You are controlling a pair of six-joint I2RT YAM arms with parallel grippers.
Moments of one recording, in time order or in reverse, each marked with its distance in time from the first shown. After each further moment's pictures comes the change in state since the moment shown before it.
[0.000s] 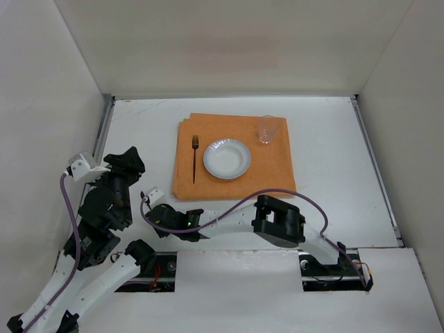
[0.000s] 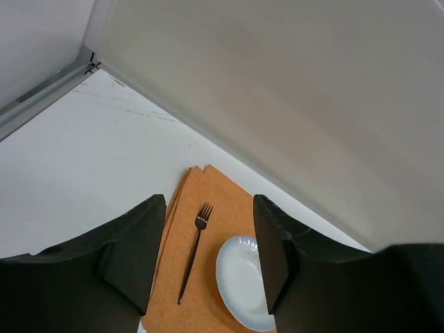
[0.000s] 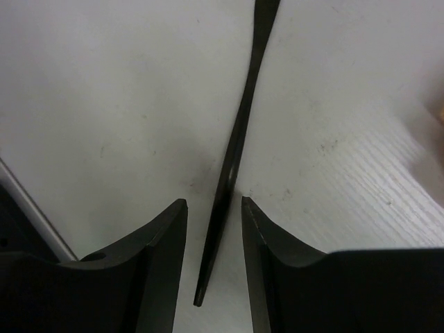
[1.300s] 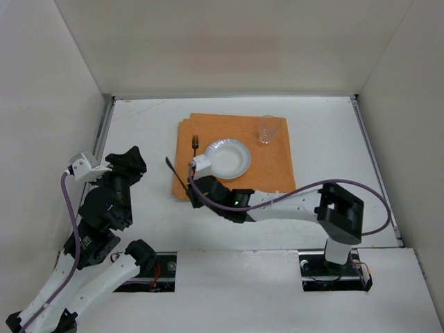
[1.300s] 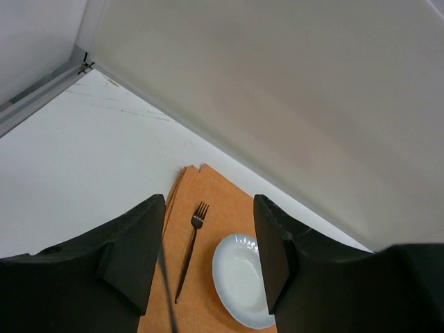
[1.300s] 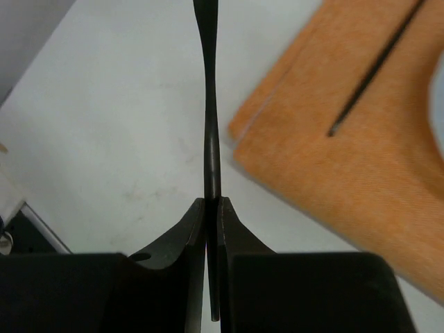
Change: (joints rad) left arm -0.019 -0.004 -0.001 0.008 -0.003 0.009; right arm -0.121 -0.468 -0.427 0.121 0.090 0.035
